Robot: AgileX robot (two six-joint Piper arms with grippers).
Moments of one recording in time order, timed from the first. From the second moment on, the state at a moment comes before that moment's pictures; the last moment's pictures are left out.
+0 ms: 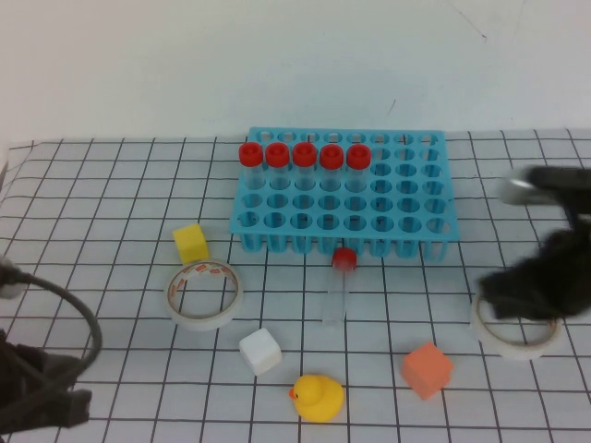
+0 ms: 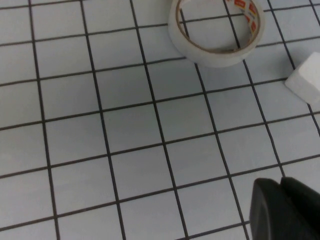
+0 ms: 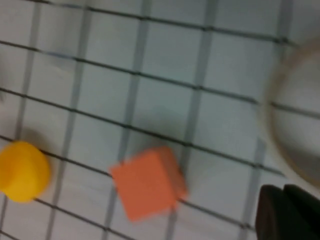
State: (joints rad) right arm 0.29 1.49 -0.96 0.36 0.70 -0.11; left arm -0.10 0.87 -0.64 -0.34 0.70 0.24
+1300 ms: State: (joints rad) right arm 0.65 2.25 -1.89 0.06 1.16 0.30; left arm -0.12 0.87 -0.59 -0.39 0.67 0.28
